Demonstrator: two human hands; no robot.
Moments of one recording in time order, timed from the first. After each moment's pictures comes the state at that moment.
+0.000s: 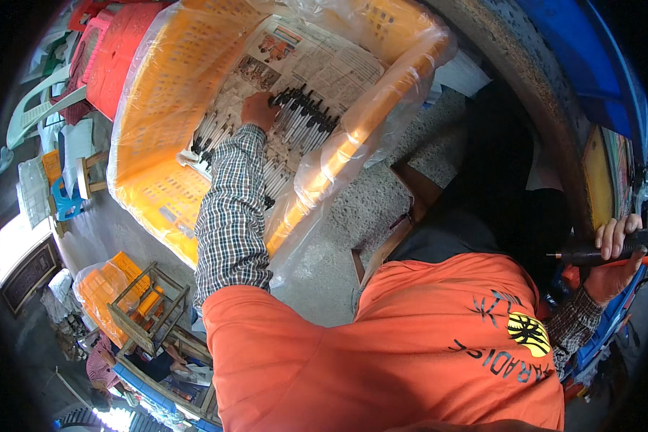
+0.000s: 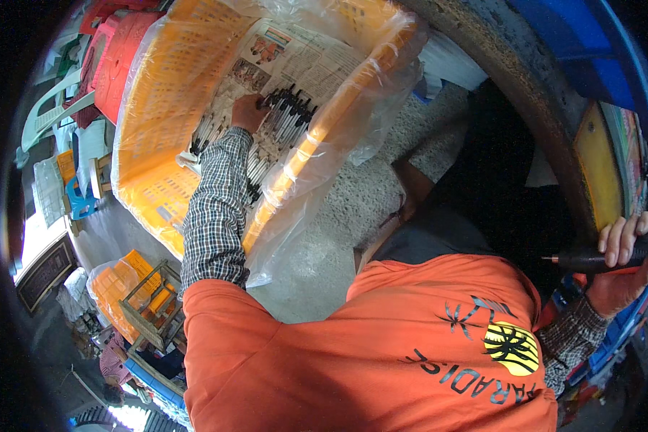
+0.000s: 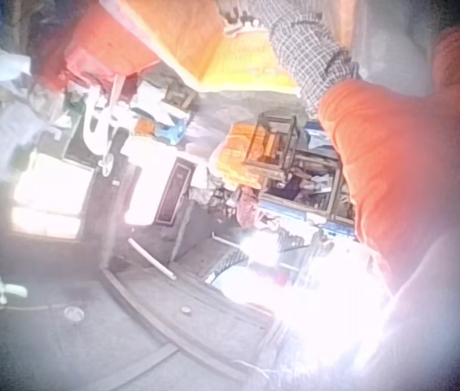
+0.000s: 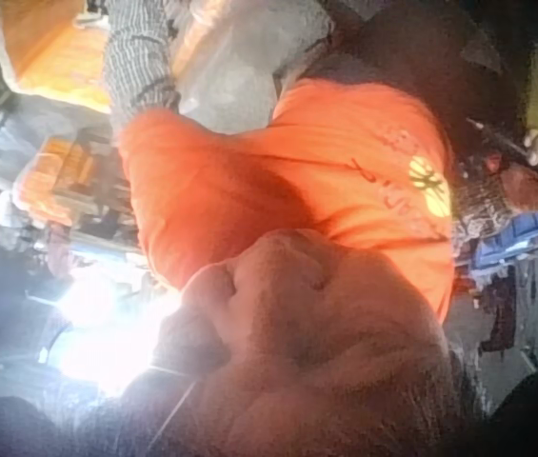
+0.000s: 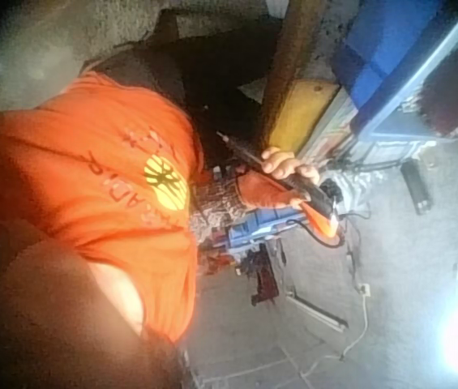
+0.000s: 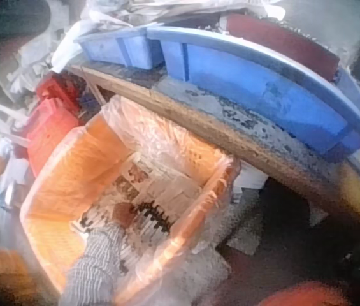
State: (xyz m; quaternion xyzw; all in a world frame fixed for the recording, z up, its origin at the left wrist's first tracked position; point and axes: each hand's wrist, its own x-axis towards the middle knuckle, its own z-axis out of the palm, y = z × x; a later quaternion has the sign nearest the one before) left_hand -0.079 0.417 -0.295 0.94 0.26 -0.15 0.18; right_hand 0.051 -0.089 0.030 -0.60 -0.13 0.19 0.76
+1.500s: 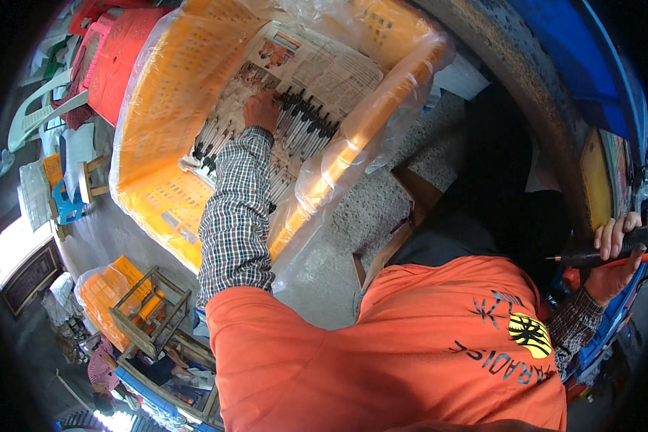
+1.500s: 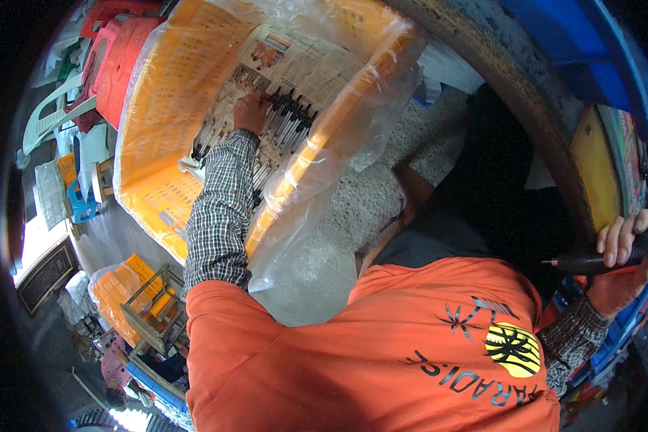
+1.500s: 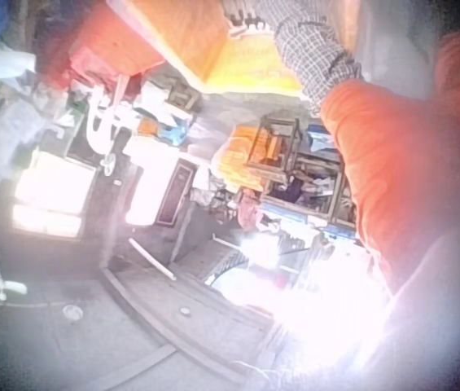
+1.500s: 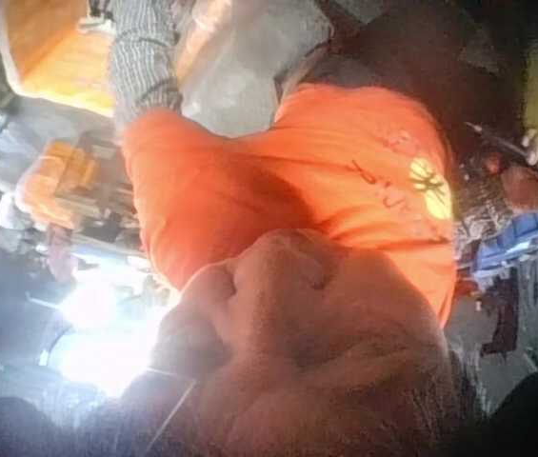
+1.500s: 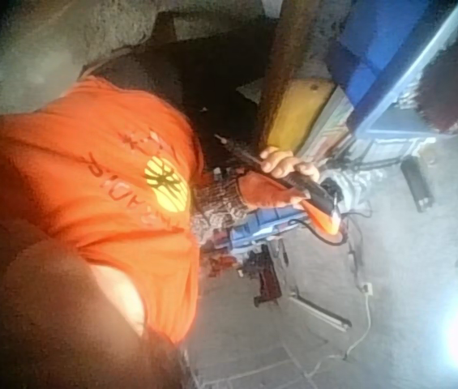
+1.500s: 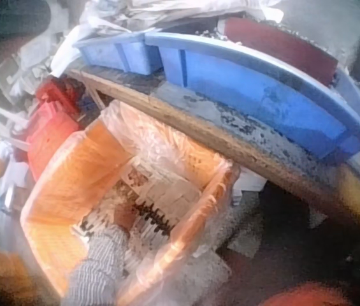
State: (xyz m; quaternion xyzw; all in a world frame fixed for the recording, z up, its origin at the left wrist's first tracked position) left_hand -0.070 0.408 -0.290 0.93 0.29 -0.03 0.21; right_hand 0.049 -0.087 0.031 -0.61 -0.12 0.19 0.76
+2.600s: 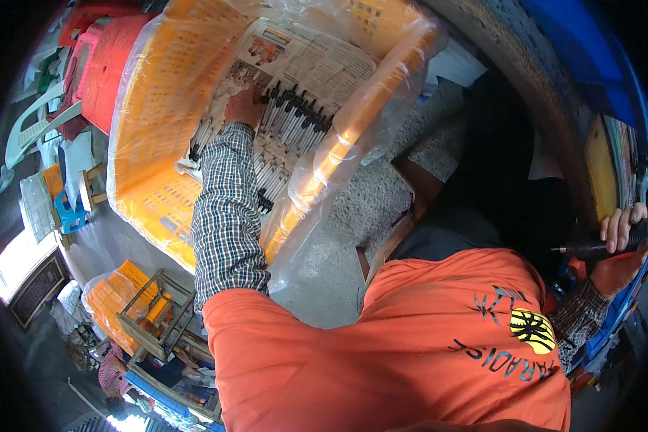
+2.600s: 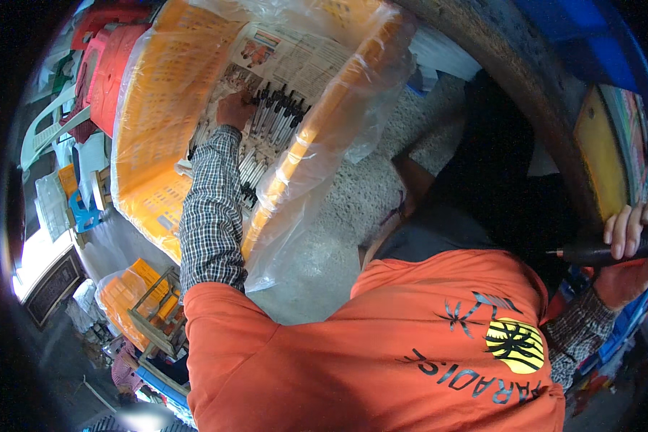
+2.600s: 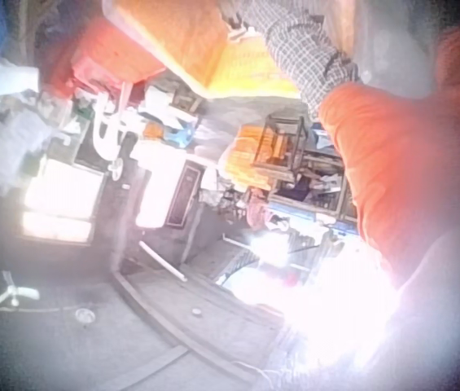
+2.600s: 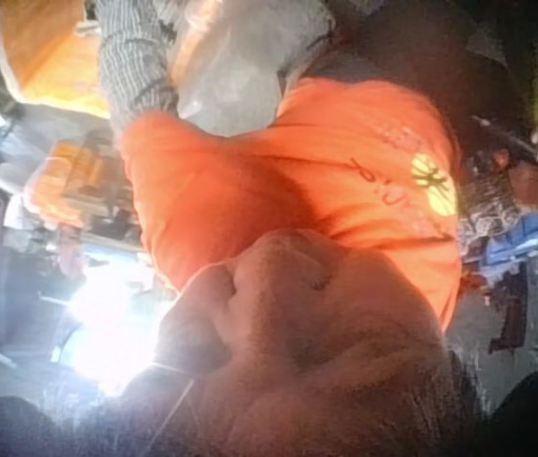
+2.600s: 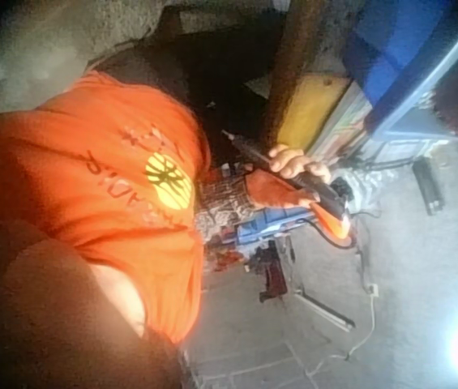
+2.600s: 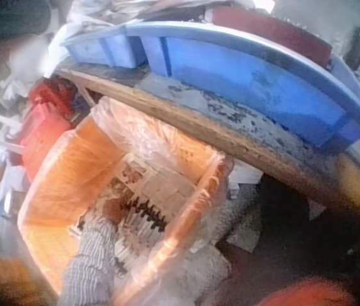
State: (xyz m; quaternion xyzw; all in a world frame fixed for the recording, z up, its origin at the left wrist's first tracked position) left_hand -0.073 0.437 -0.291 0.93 0.30 -0.15 0.17; right_hand 0.051 -0.093 0.031 -0.61 -0.12 0.19 0.76
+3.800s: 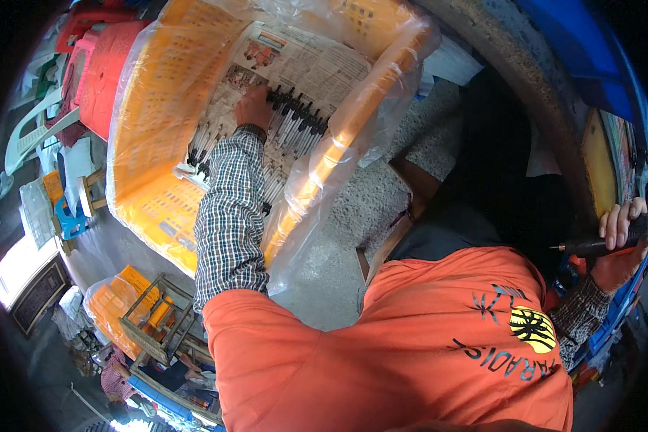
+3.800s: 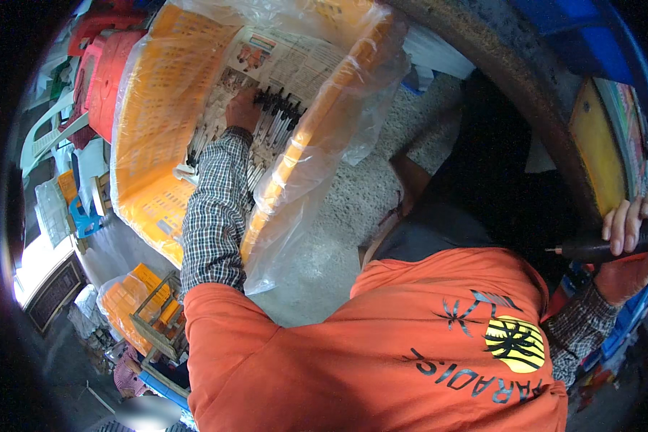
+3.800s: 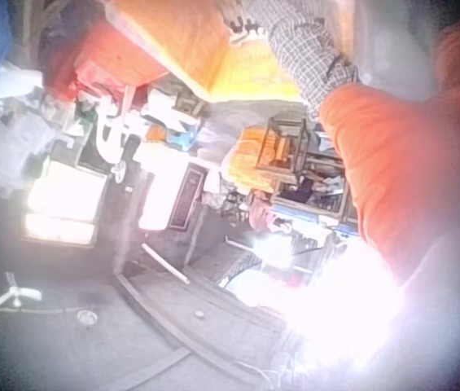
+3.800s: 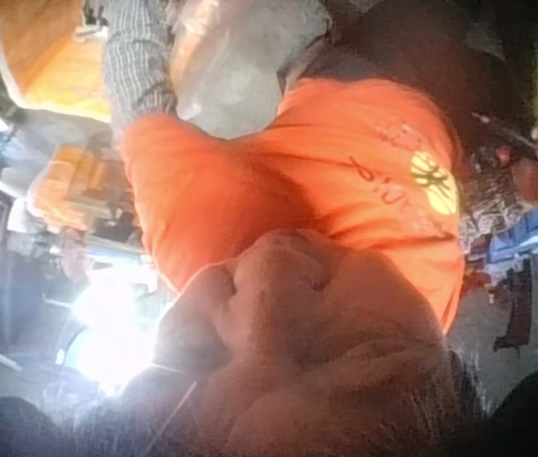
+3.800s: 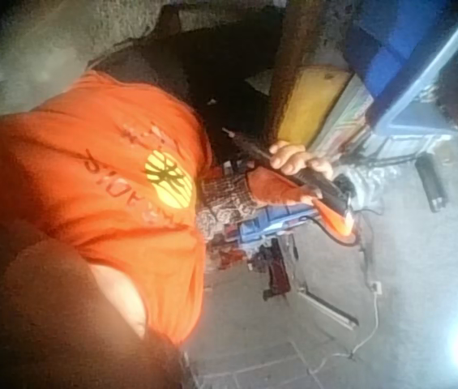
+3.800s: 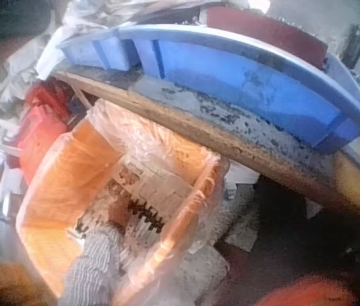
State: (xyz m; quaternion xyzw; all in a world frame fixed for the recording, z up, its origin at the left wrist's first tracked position) left_hand -0.064 0.413 -0.302 0.96 0.23 -0.04 0.14; right_hand 0.051 -0.091 0.031 -0.62 -0.12 0.18 0.76
